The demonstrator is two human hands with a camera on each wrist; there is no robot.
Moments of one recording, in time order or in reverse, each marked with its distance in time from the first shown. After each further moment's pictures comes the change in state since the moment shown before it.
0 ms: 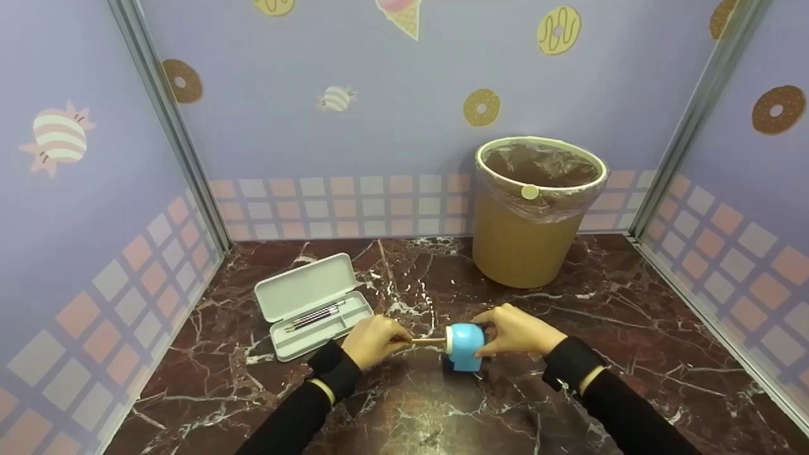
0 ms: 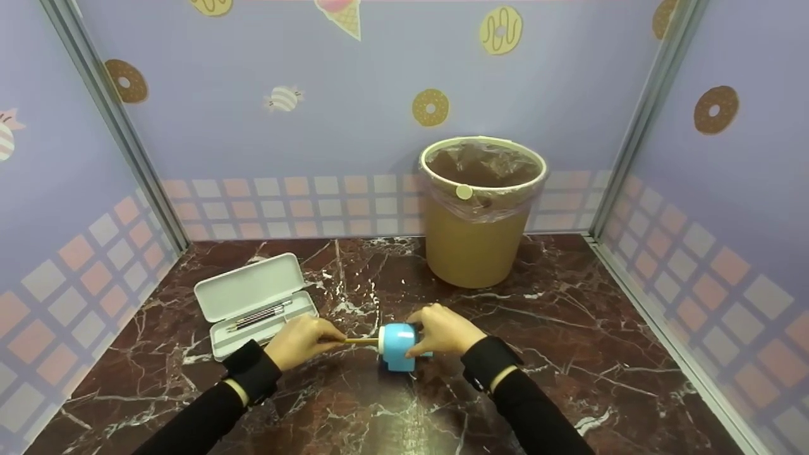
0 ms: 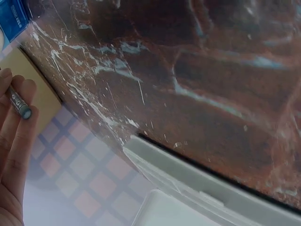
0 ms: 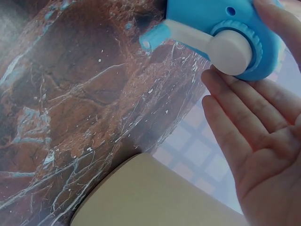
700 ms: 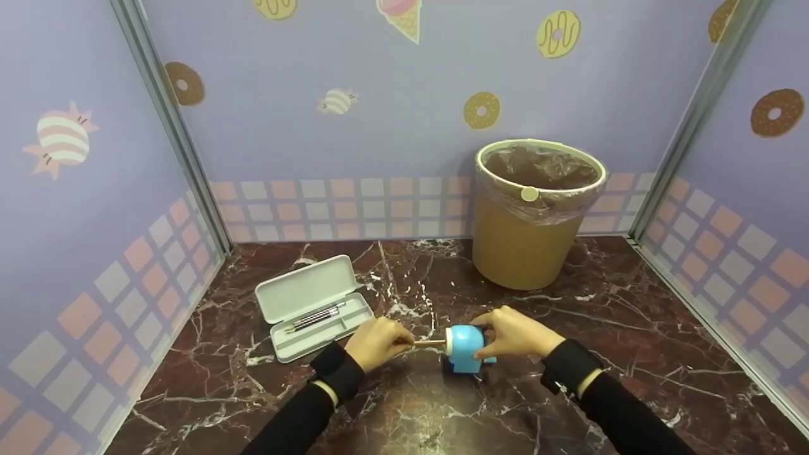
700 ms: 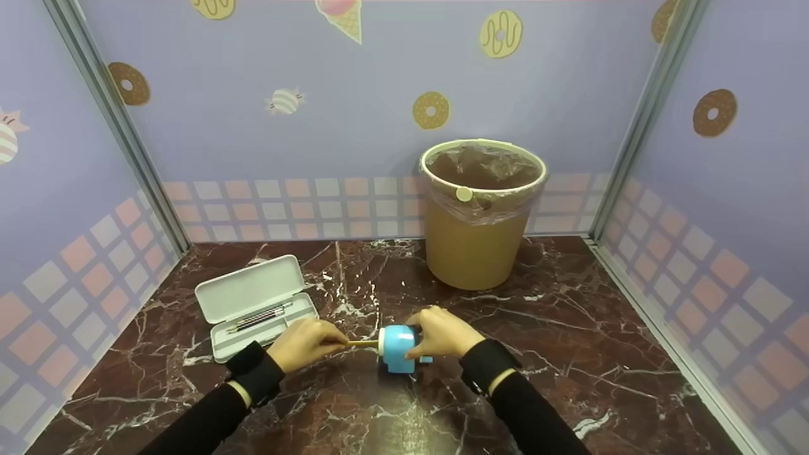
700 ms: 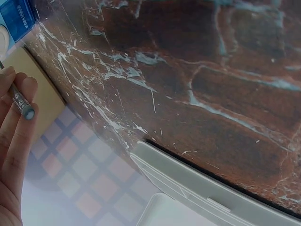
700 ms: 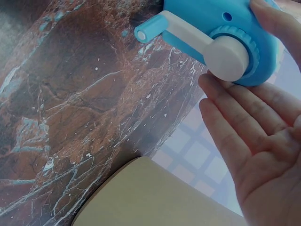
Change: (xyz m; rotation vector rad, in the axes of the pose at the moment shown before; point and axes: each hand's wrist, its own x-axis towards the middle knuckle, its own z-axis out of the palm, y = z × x) left_hand 0.002 0.006 0.000 -0.004 -0.003 0.012; right_hand 0.001 0.000 0.002 -0.043 0.010 0.002
